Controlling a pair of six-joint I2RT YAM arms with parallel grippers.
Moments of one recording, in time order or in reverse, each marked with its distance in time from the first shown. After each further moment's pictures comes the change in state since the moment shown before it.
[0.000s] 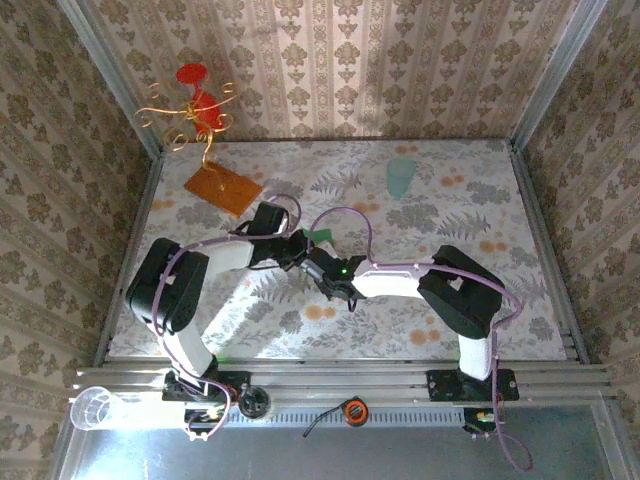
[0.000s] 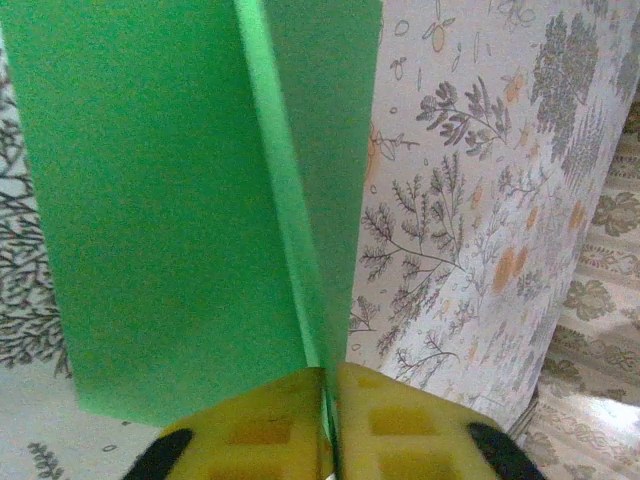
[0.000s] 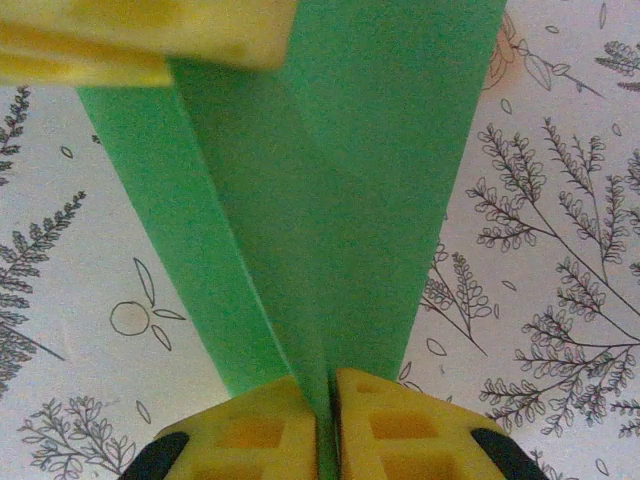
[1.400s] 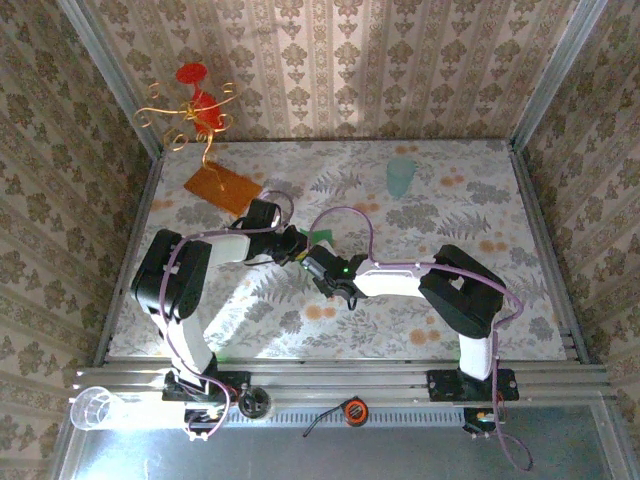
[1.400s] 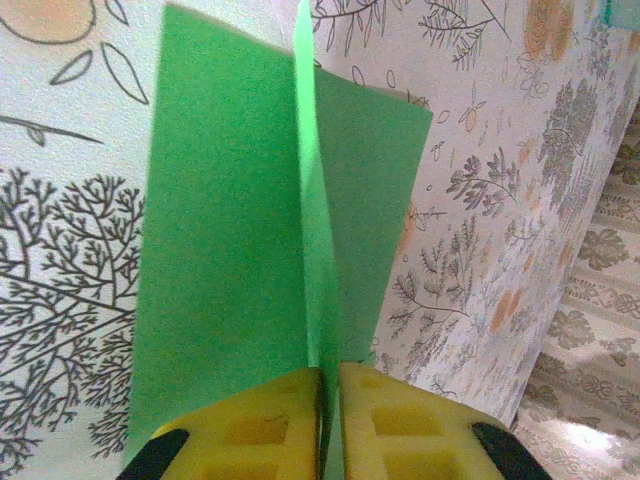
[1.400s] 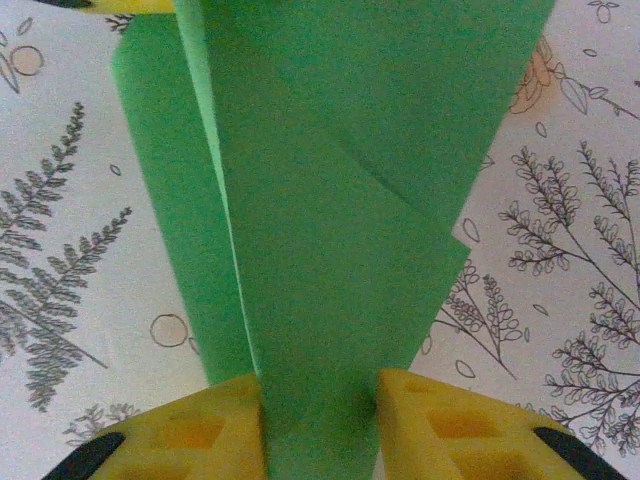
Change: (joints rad) left arm 0.067 0.077 0.029 0.031 0.045 -0.005; right arm -0.005 -0.006 -0.003 0.034 -0.053 -0.026
